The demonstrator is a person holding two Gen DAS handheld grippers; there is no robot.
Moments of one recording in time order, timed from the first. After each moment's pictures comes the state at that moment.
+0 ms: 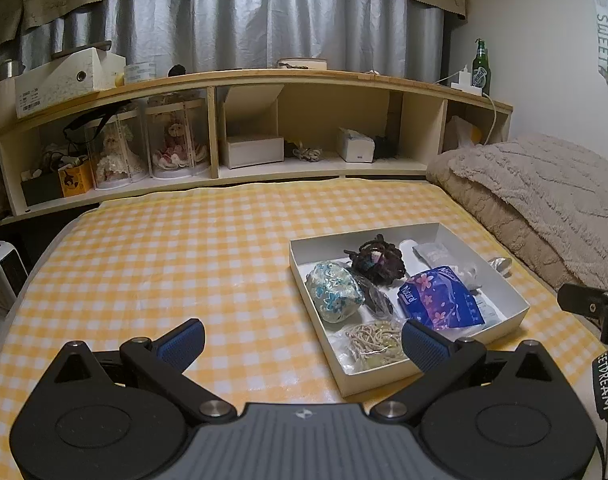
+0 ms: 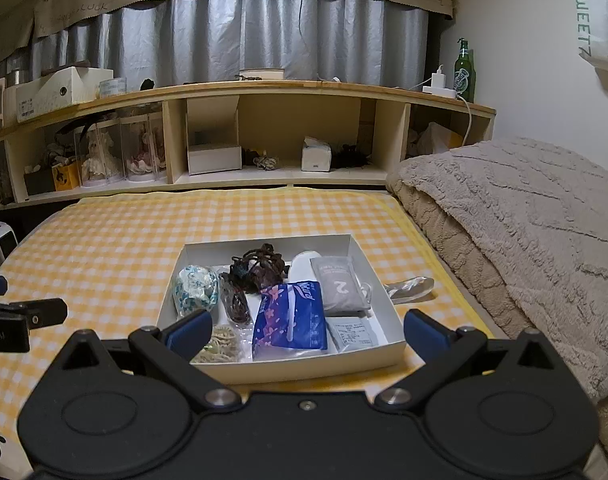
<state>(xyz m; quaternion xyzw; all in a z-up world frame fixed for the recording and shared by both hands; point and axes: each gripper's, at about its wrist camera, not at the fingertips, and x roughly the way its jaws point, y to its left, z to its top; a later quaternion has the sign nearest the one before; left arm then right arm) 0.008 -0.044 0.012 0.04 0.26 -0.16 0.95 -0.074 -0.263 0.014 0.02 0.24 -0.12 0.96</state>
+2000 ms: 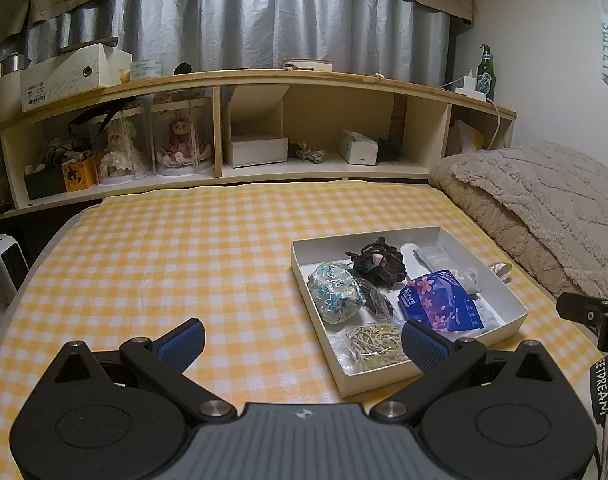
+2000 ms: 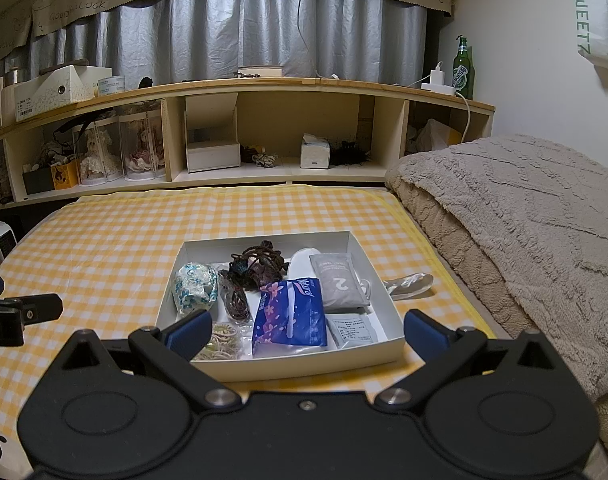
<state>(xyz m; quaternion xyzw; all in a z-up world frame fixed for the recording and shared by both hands) 0.008 -0.041 0.012 0.04 0.26 -0.16 0.95 -0.074 -0.262 0.014 0.02 0.24 -0.12 0.96</state>
